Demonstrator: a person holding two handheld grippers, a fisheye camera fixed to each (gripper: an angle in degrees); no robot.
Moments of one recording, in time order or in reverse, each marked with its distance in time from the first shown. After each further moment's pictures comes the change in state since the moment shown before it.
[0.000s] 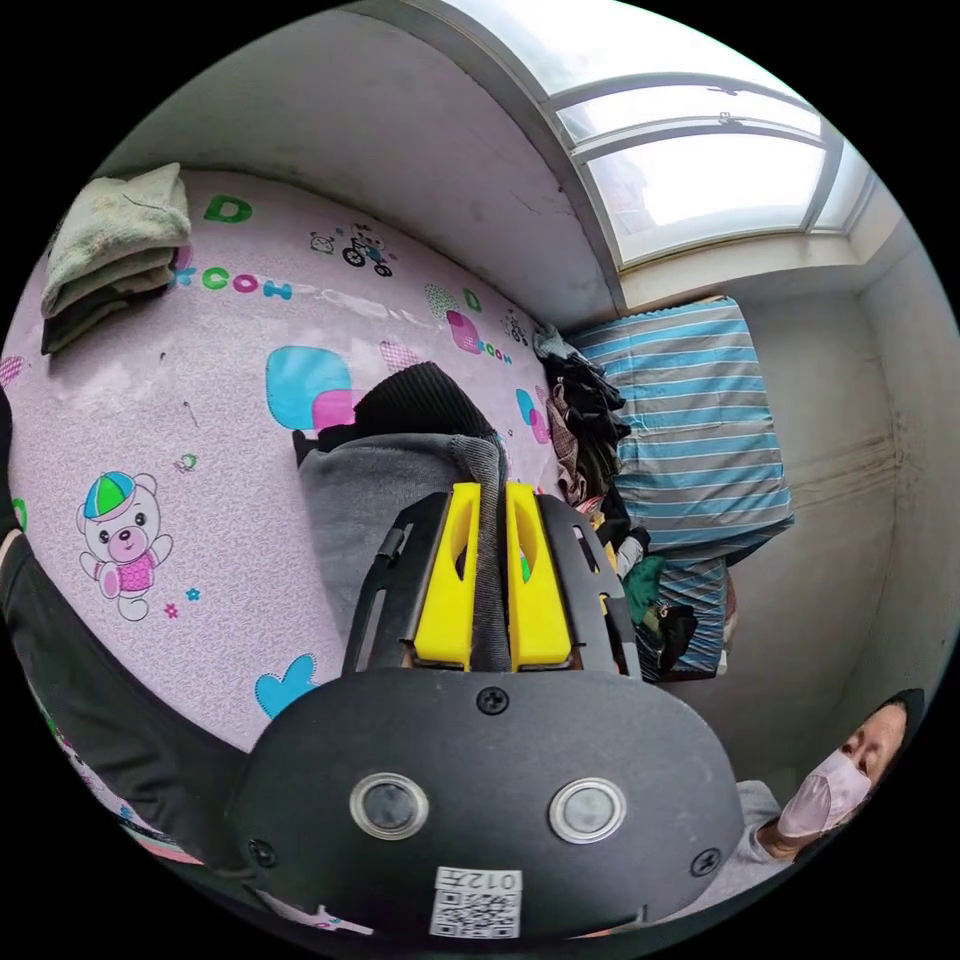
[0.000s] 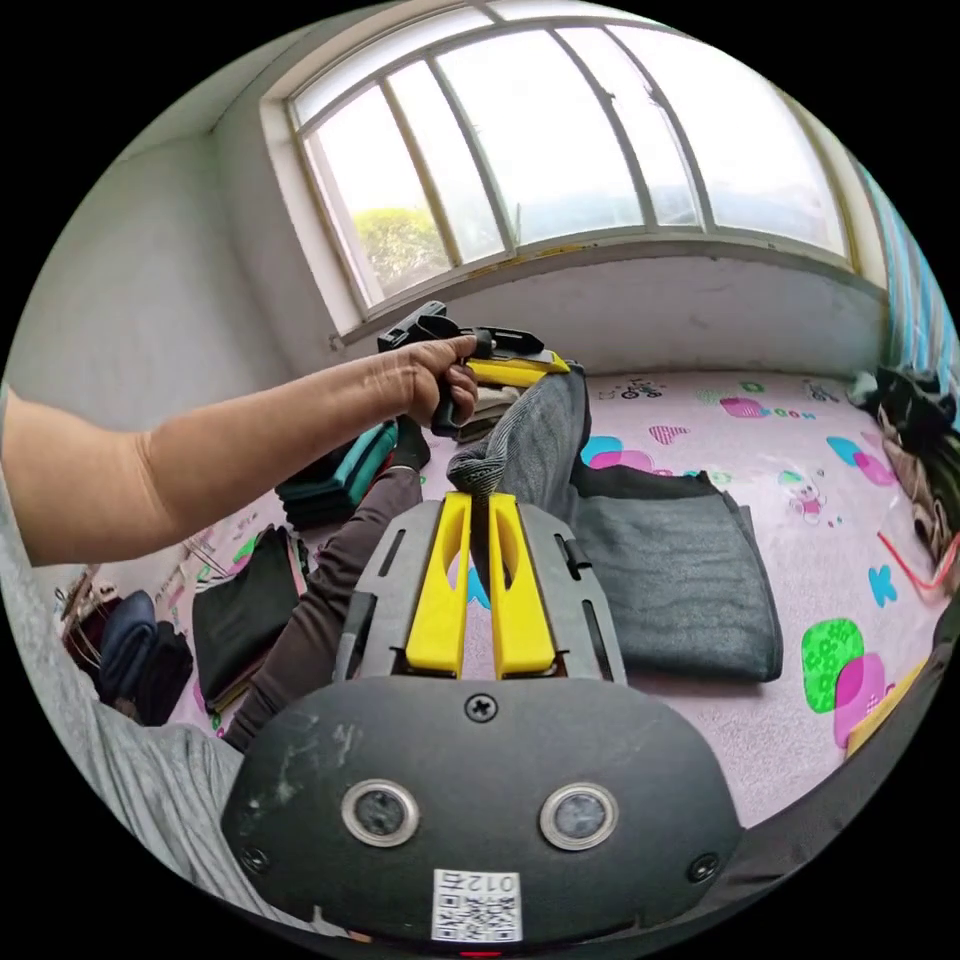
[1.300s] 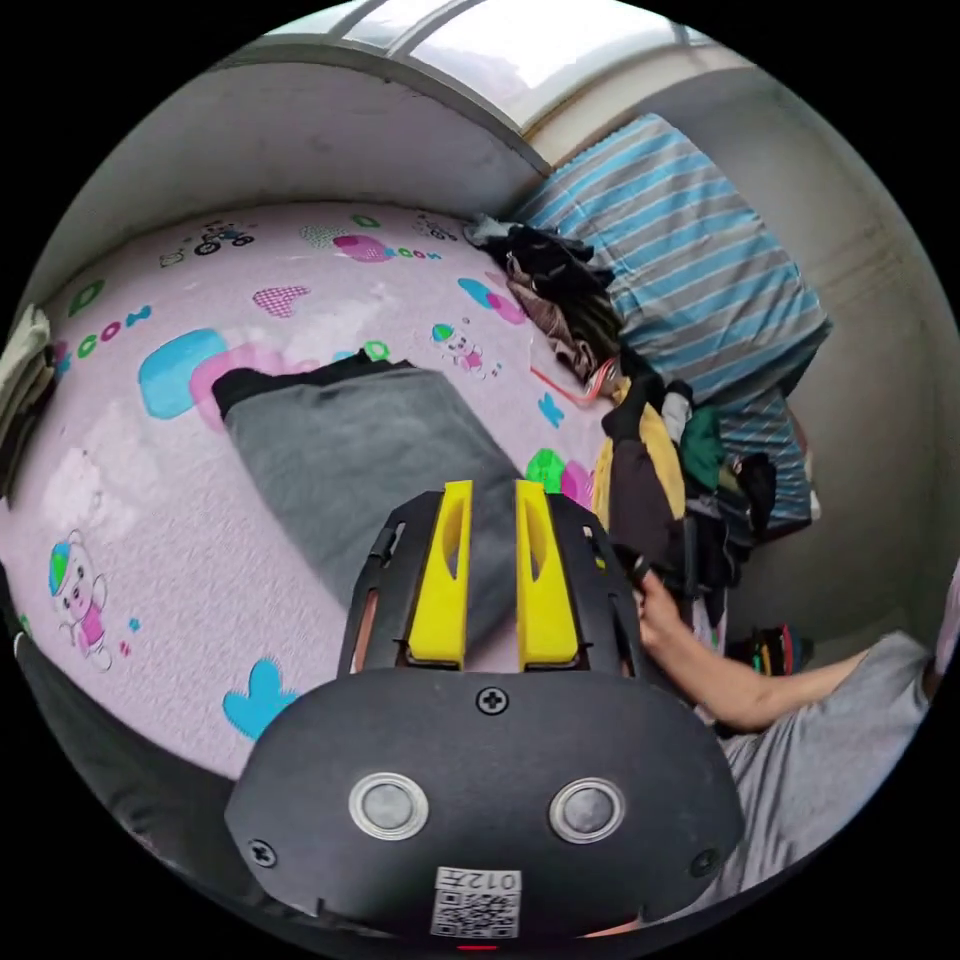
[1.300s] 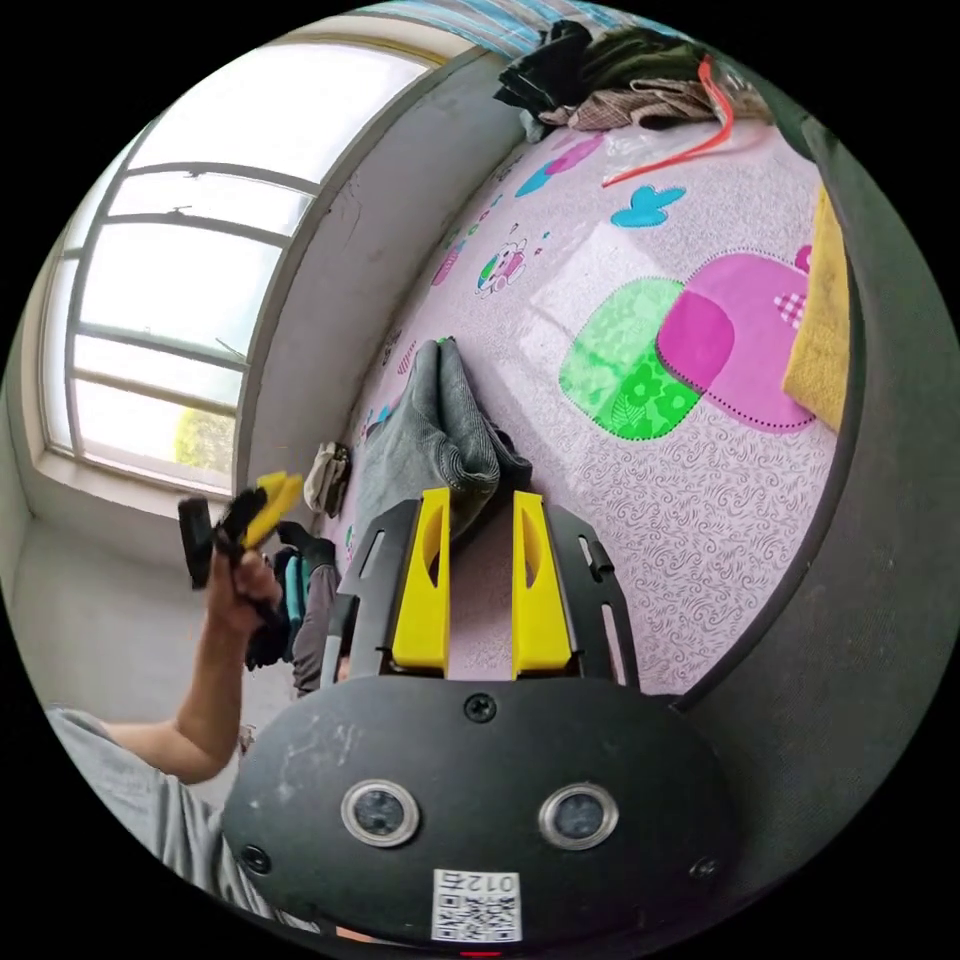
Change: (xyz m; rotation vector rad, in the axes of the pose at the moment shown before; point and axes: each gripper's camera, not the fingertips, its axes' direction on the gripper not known) left arm 0.242 0.190 0.155 -0.197 -0.171 0.411; right arm 0.480 0.181 0.108 -0.011 0.017 0.907
